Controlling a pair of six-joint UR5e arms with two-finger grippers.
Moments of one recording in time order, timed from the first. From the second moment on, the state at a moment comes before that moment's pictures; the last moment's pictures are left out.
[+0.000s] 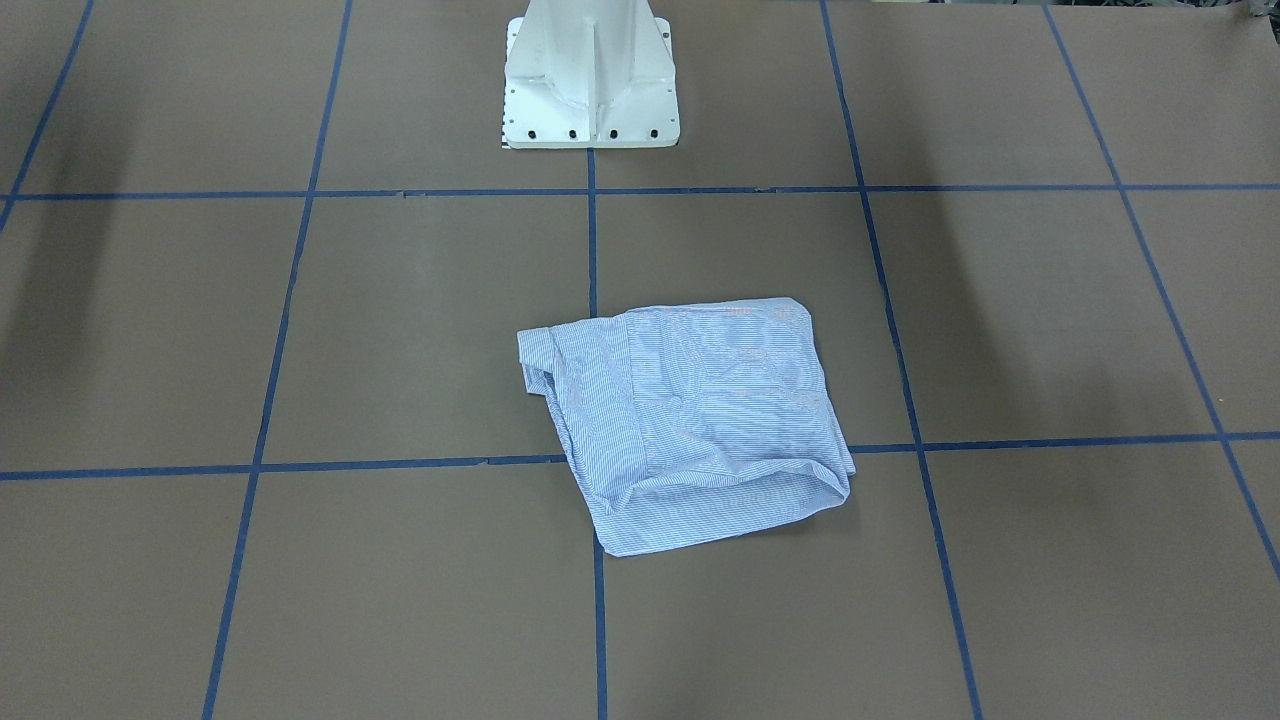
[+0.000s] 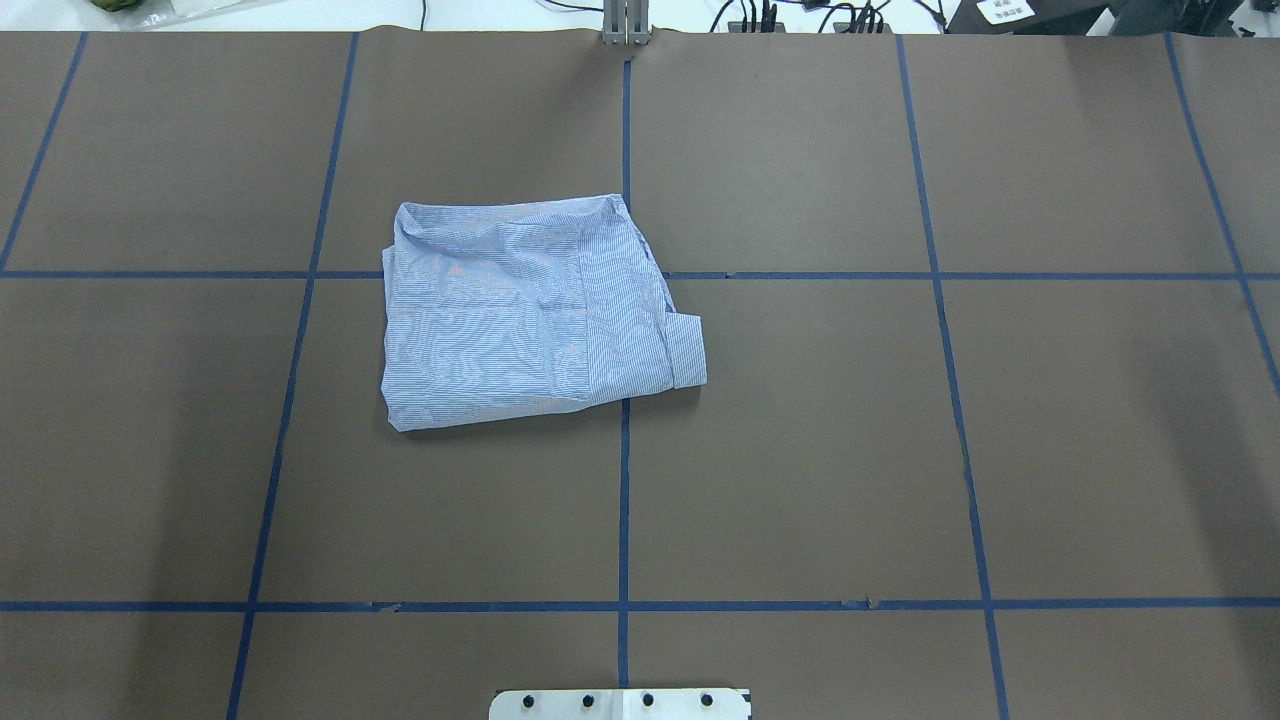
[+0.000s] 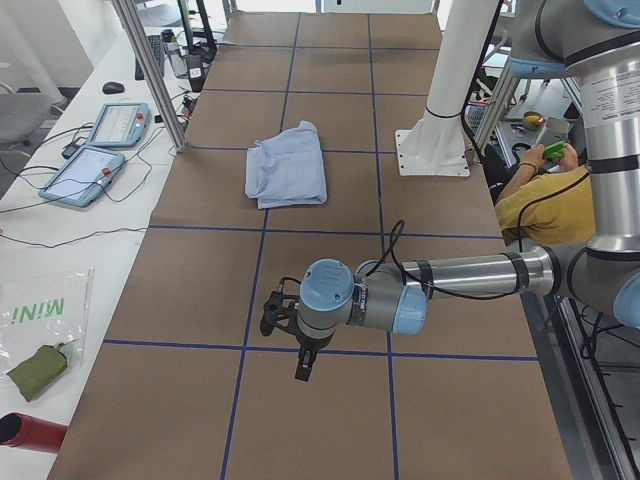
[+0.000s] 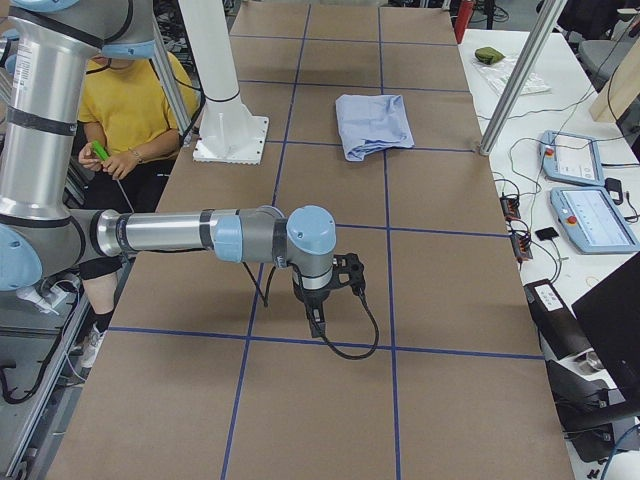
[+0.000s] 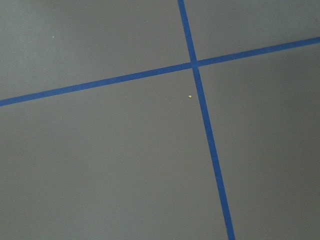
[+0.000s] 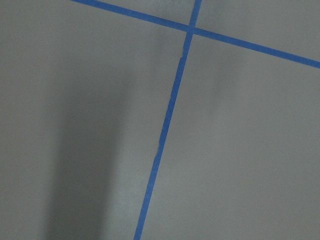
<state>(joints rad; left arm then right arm) -1.62 -1.33 -1.72 -1.82 -2.36 0.11 1.56 -1.84 1.93 -1.65 2.28 -0.23</state>
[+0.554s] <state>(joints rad) -1.62 -1.33 -1.73 -1.71 -2.38 0.10 1.55 -1.84 1.93 -1.63 2.29 -0.23</state>
